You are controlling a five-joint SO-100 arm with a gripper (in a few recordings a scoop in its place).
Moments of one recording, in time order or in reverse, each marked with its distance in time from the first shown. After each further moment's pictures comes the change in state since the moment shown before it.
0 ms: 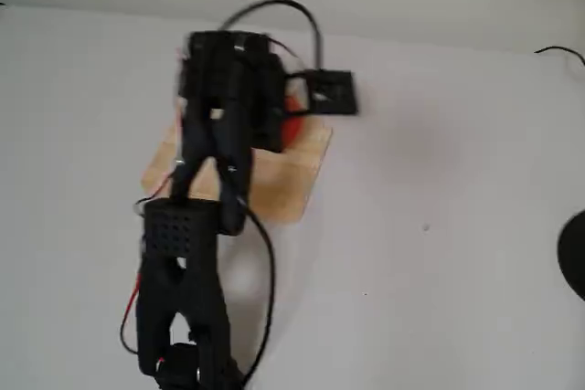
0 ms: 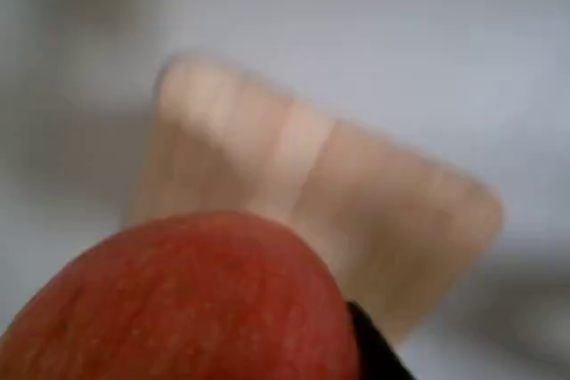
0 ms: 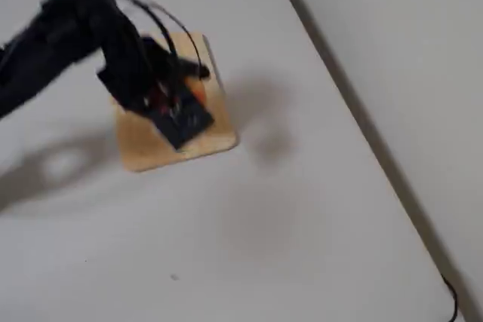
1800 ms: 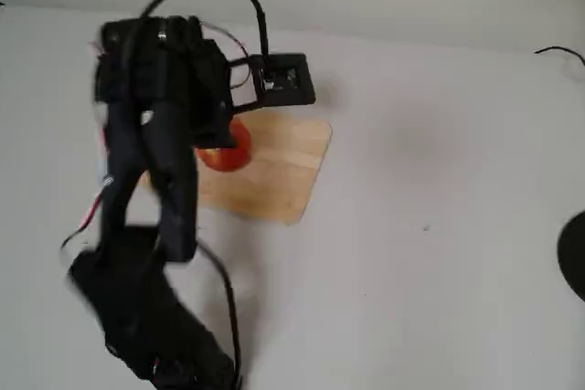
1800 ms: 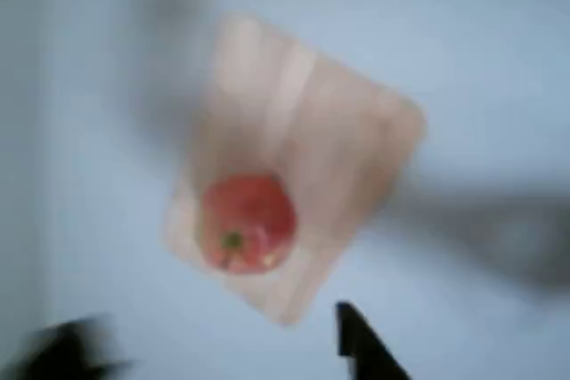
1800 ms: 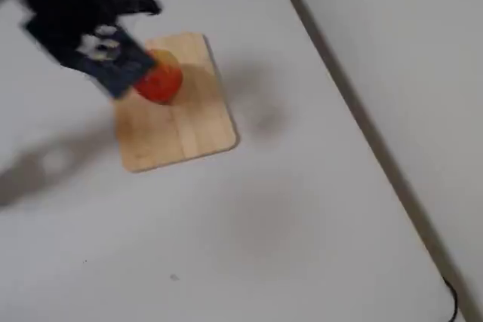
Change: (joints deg) arm 1.5 45.3 33.8 0.0 1.6
